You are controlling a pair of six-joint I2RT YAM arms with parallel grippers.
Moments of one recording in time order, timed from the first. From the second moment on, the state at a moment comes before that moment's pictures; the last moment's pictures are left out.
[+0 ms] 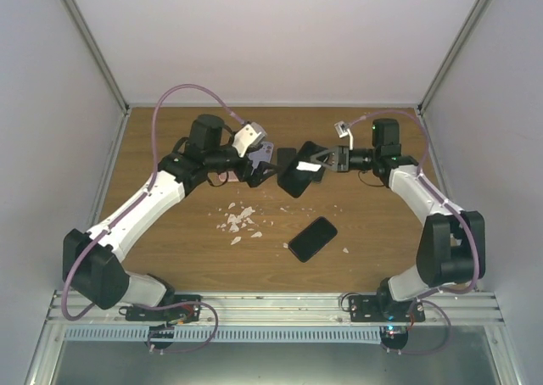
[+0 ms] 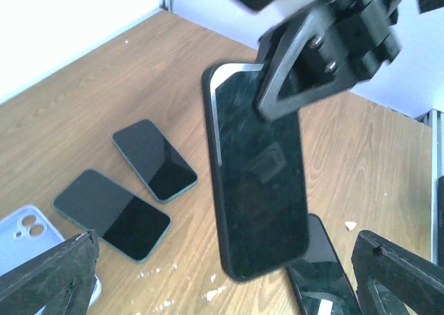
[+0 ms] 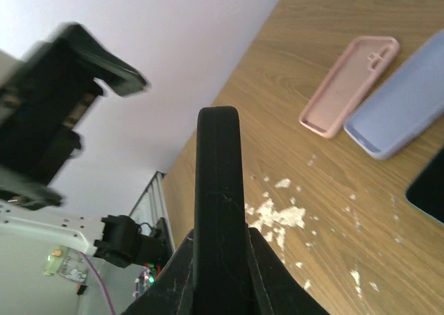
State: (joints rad) left arm -0.51 1.40 1.24 -0.36 0.55 0.15; right arm 0.12 1.52 1.05 -0.21 -1.18 0.25
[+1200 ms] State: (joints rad) left arm -0.43 1.25 1.10 -0.31 0.98 0.05; right arm 0.21 1.38 1.20 -0.14 -1.52 0.22
